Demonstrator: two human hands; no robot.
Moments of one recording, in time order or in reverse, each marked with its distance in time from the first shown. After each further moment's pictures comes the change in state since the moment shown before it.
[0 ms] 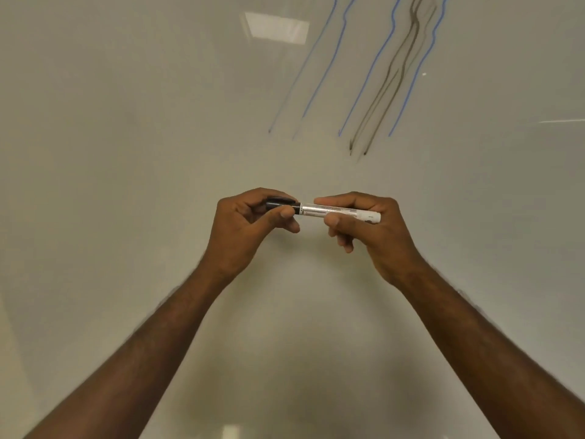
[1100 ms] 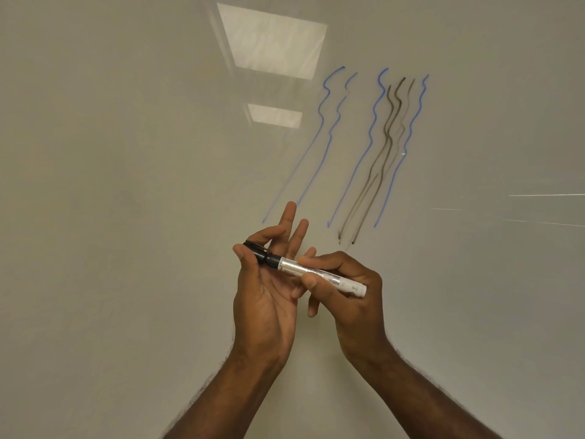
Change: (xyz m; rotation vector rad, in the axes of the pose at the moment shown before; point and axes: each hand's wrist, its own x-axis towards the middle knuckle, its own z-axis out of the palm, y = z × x) left_hand 0.030 0.042 0.059 -0.823 0.169 -0.026; right_hand 0.025 -0.023 0.035 0.163 0.203 -0.286
